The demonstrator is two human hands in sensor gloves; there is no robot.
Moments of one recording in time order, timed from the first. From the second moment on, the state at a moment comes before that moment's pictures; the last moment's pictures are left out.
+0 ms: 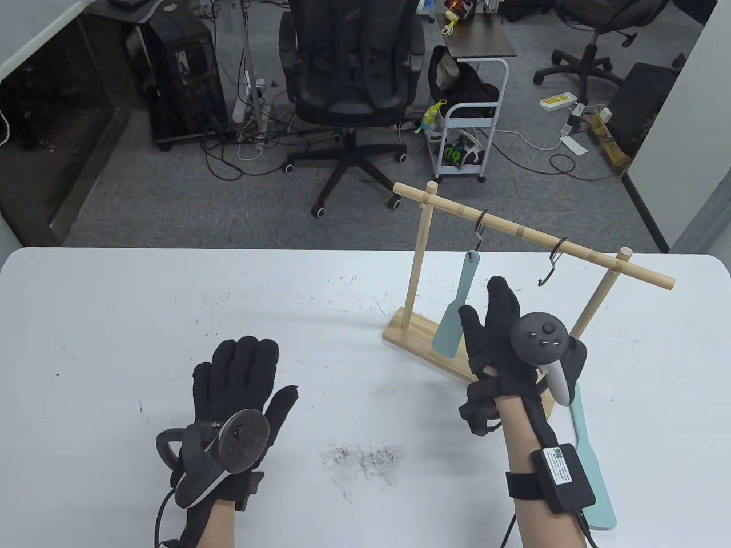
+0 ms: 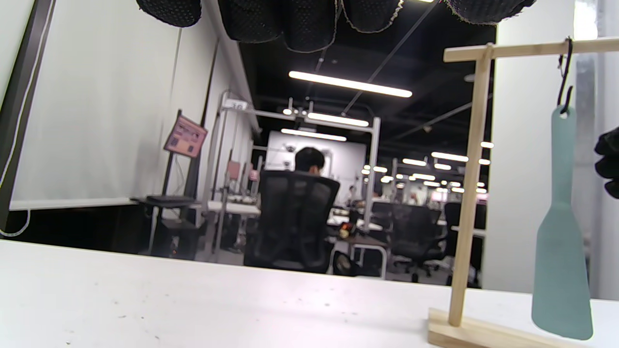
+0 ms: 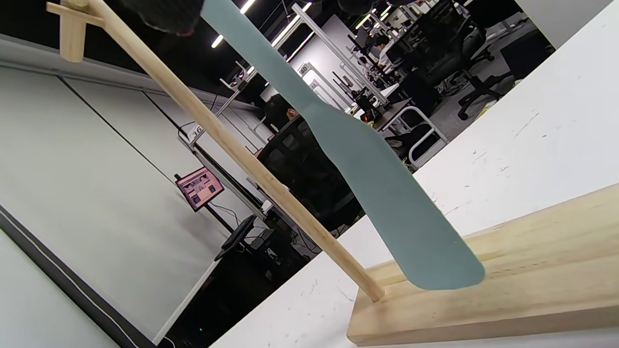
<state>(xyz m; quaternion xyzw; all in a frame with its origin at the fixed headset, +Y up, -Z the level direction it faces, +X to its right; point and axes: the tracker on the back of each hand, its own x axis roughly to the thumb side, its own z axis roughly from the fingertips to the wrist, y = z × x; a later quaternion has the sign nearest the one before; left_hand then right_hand) -0.197 -0.619 -0.260 0.16 -0.01 0.06 0.99 0.203 -0.639 -0.398 0.00 -0.06 0.91 0.42</state>
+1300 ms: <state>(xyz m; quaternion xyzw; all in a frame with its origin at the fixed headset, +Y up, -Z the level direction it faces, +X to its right) -0.192 -0.622 -0.264 0.14 -0.01 0.05 0.99 0.200 -0.681 -0.451 0.03 0.00 0.80 0.60</state>
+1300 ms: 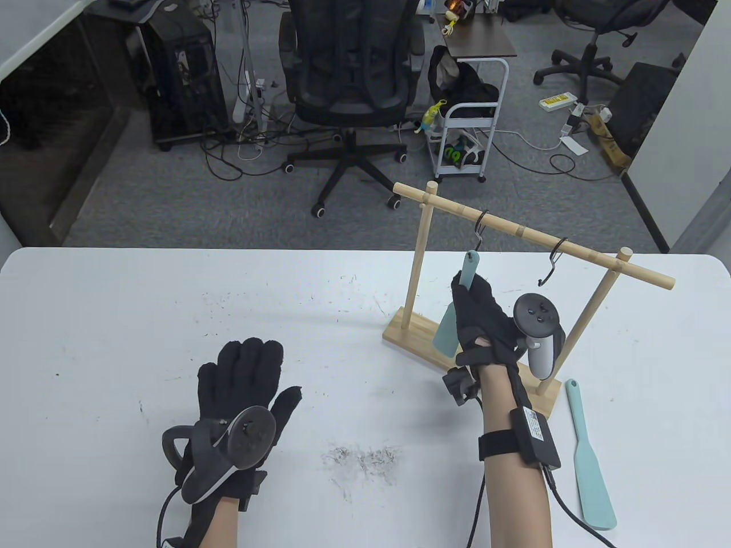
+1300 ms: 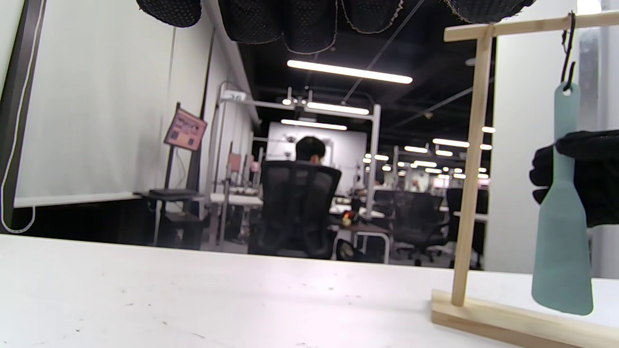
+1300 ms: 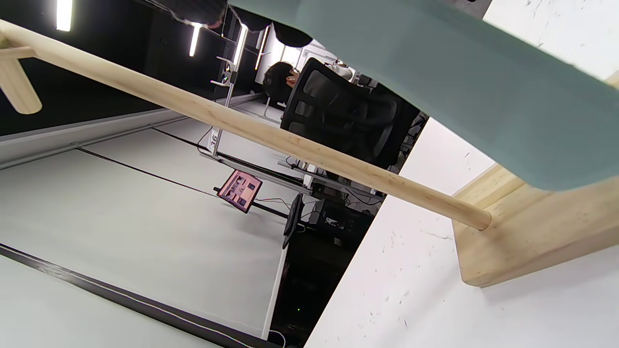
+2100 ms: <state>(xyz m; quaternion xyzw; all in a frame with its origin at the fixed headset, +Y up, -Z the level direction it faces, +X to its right) -0.191 -0.624 -0.265 0.14 -0.01 0.04 0.99 0.186 -0.661 -0.427 0.06 0.04 0.78 0.62</state>
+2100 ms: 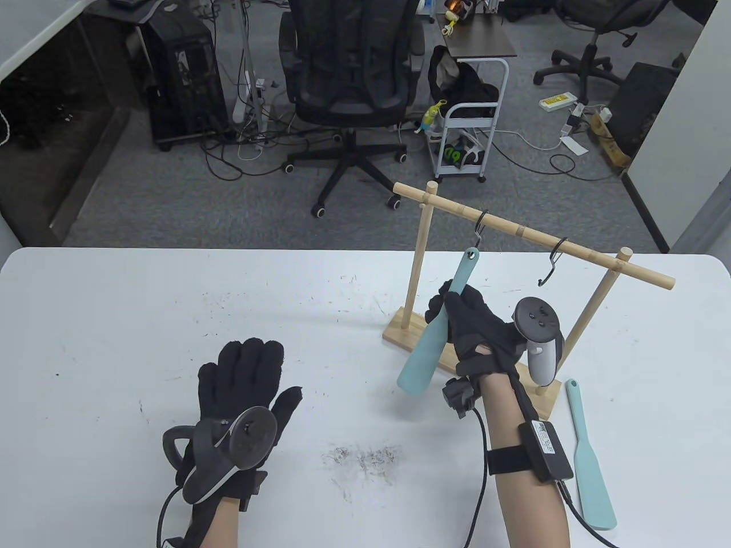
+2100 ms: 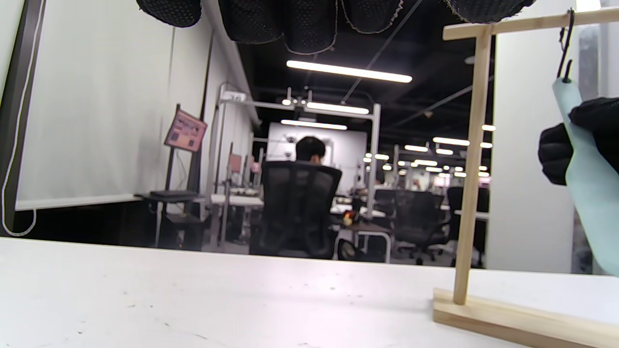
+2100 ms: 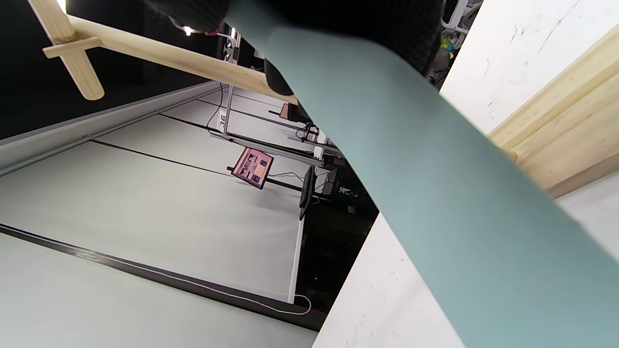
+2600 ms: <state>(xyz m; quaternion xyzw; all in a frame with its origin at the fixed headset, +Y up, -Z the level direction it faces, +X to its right) -0.192 -0.625 -0.264 0.14 -0.01 0.05 0.99 0.186 -0.650 -0.417 0.07 0.03 0.77 0.63</state>
